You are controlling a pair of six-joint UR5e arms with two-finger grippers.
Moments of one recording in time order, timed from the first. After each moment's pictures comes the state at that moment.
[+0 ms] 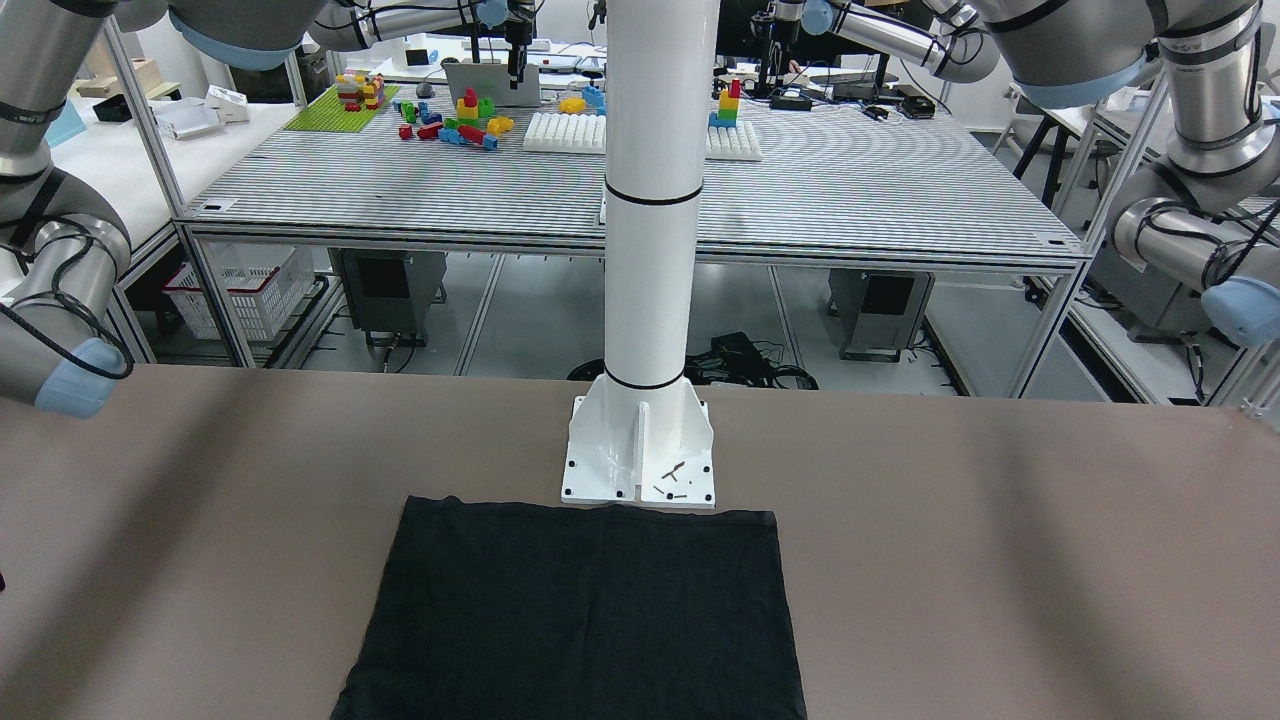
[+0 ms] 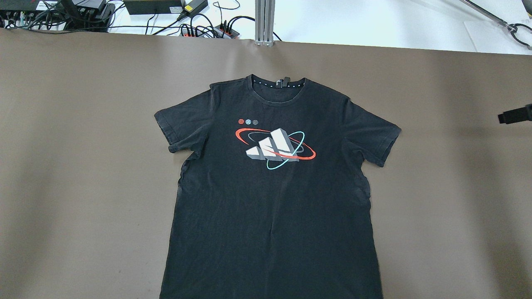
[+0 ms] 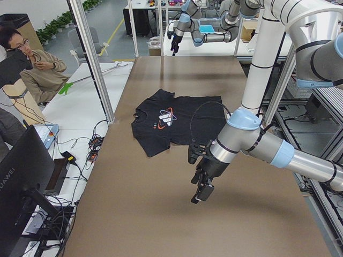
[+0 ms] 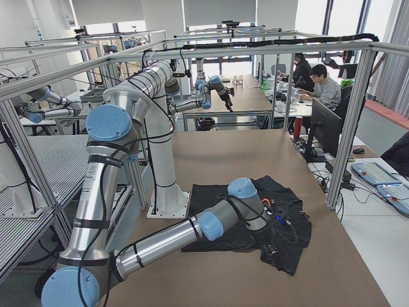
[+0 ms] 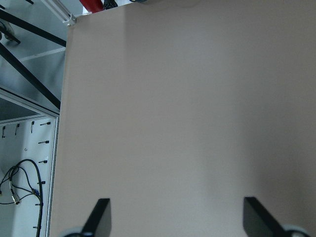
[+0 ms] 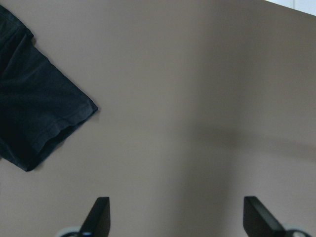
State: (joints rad) left arm -1.63 -1.25 -2.26 -1.72 -2.04 -0.19; right arm 1.31 -1.51 1.99 -1.38 2.10 0.38
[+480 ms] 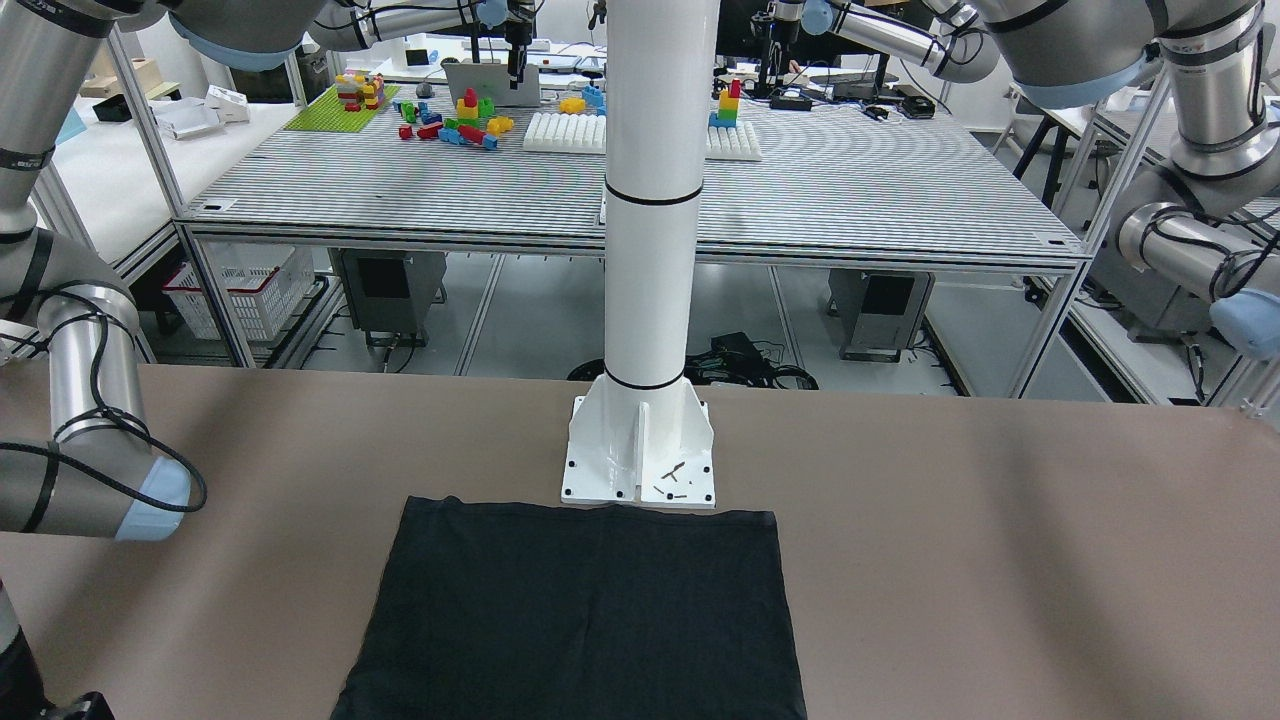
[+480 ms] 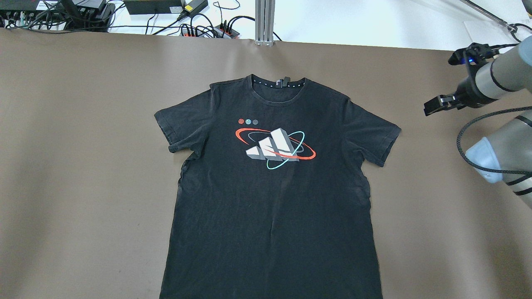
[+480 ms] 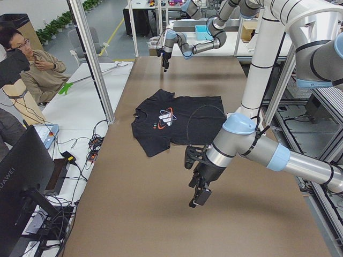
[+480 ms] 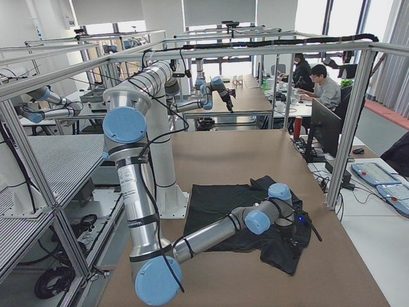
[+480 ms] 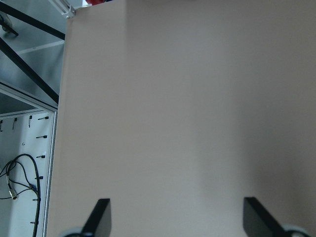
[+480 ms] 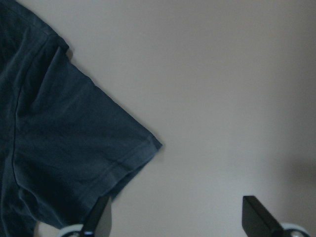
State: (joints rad) left arm -1.63 -1.27 -2.22 -1.72 -2.05 -0.20; right arm 1.15 -1.25 1.69 -1.36 2.10 0.51
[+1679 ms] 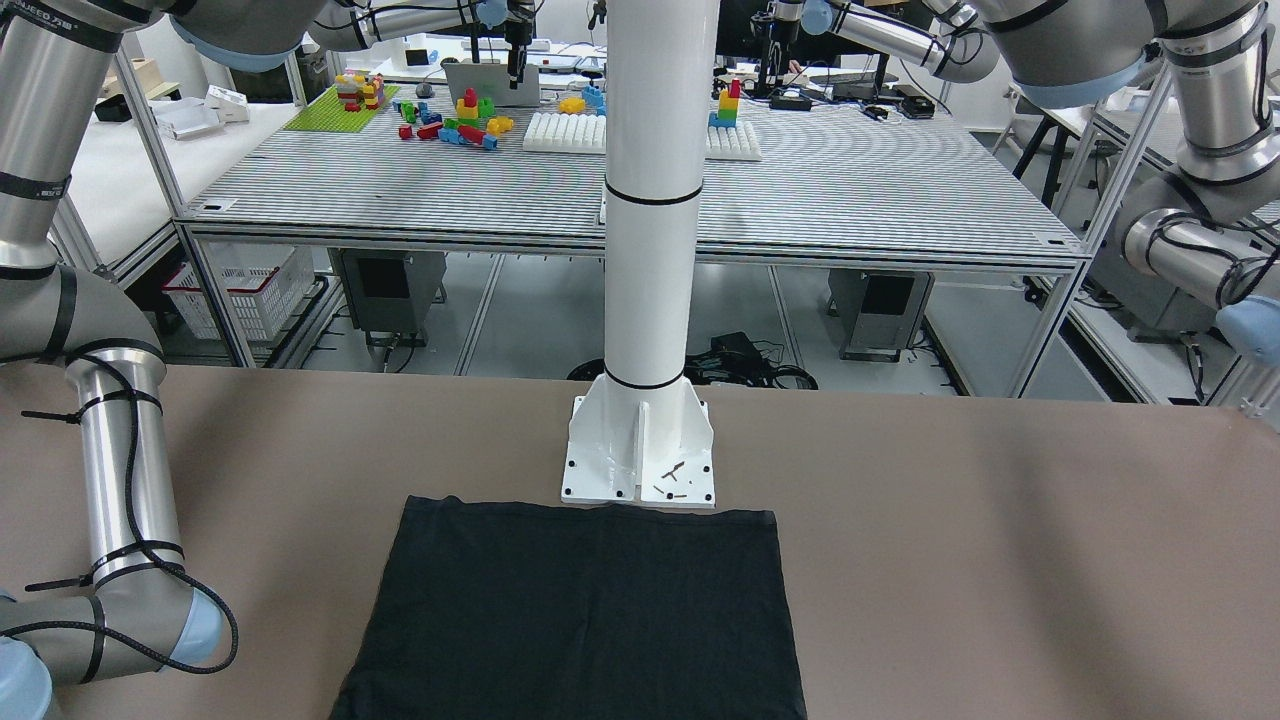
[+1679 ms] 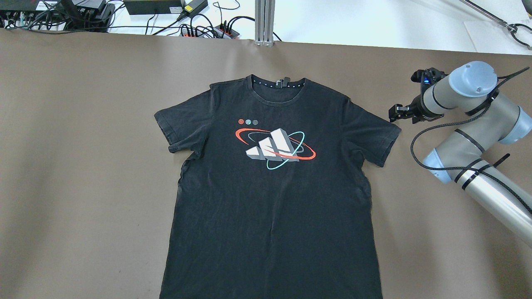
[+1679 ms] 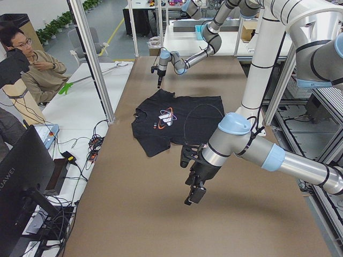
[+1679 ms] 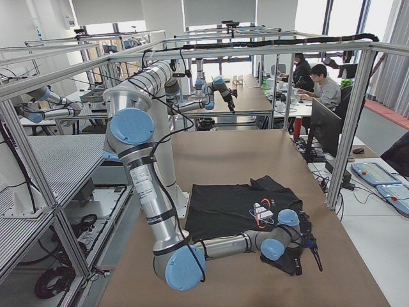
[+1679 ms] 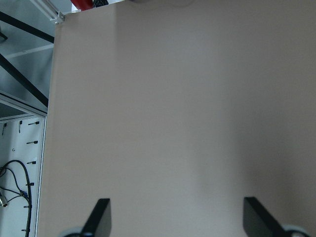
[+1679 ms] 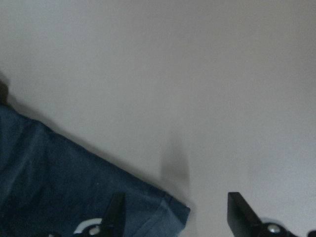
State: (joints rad) left arm -1.63 -1.30 -2.20 -1.73 -2.07 -0.20; right arm 1.03 -1.11 1.24 -0.97 2.04 0.88
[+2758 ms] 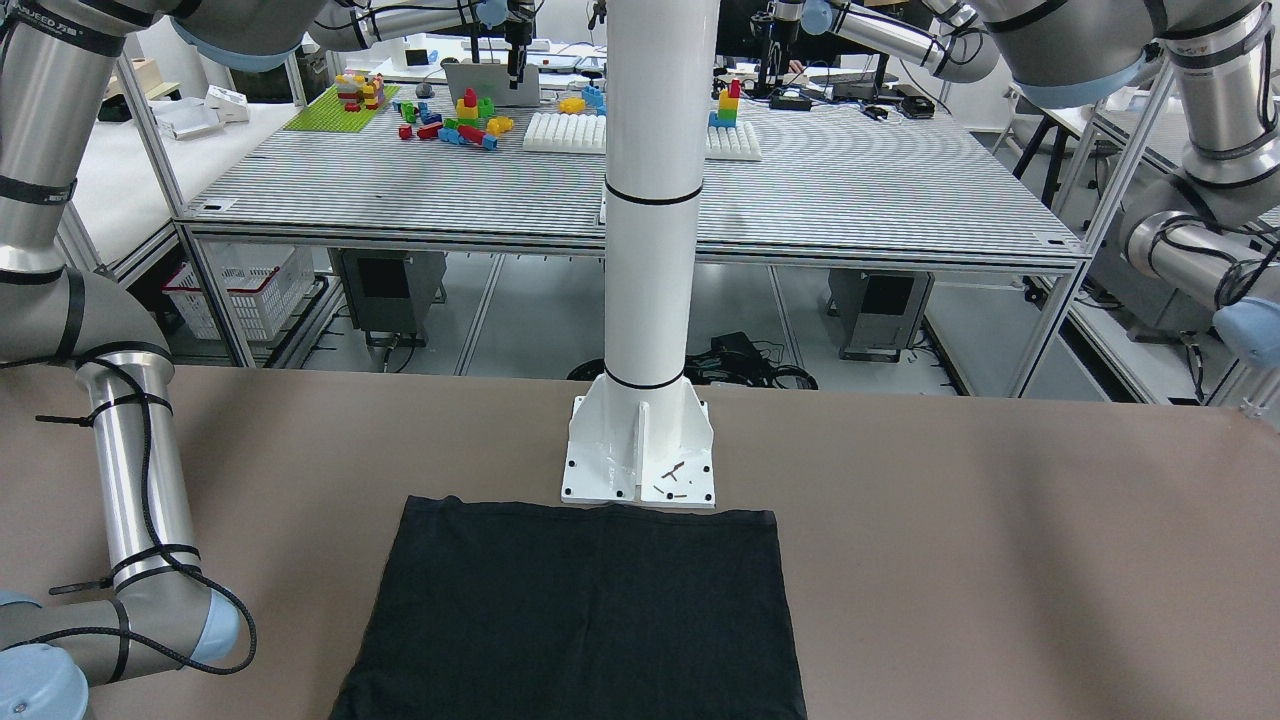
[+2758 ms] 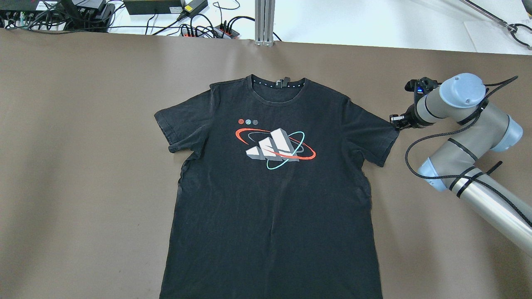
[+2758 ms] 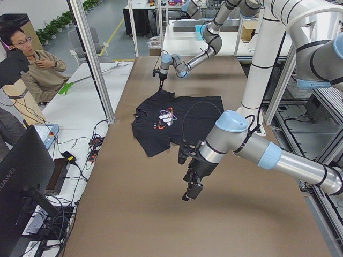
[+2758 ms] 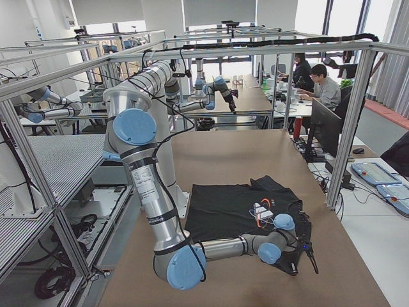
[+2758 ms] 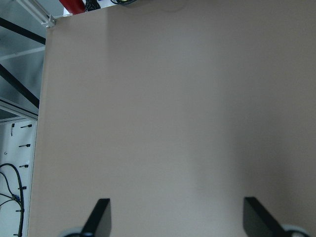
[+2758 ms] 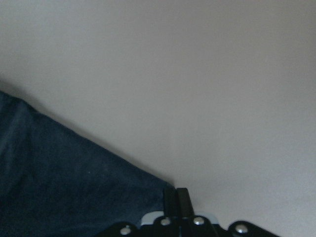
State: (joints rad) left arm -1.61 -1.32 -2.20 -1.73 -2.08 -0.22; right arm 0.99 -1.12 1.22 -0.95 2.00 0.87
